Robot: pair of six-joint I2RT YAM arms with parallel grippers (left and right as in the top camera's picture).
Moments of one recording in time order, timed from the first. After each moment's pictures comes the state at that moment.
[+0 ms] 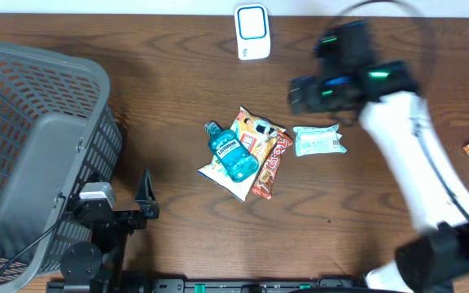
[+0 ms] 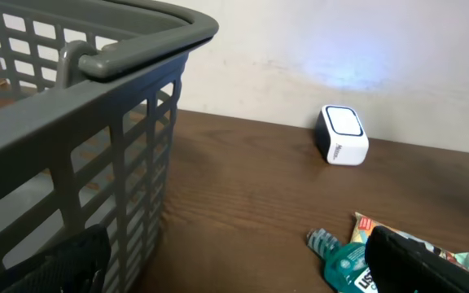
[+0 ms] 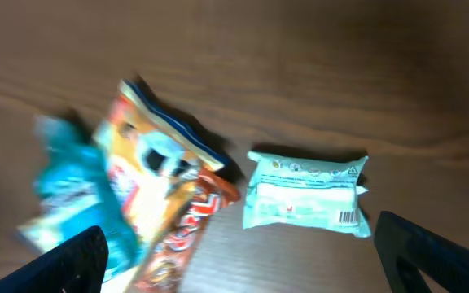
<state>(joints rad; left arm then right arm) -0.02 0.01 0.34 -0.45 0.02 -0.17 0.35 1.73 1.63 -1.05 0.02 0.21</state>
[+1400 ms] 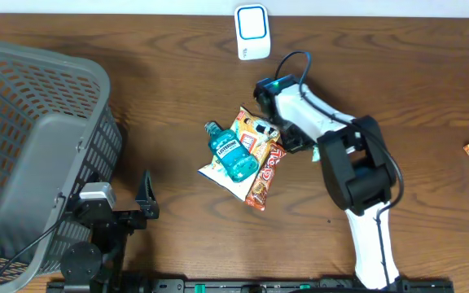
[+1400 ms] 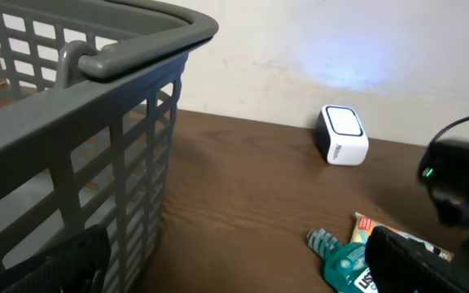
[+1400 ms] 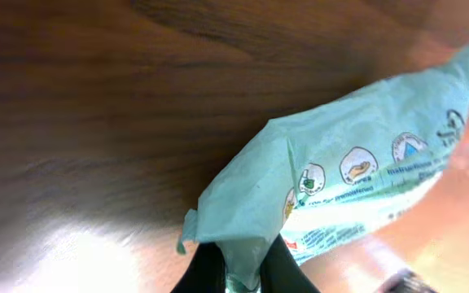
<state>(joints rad) -0.02 0.01 0.34 -0.45 0.02 -0.17 0.45 2.29 1.70 -1.26 0.42 0.32</state>
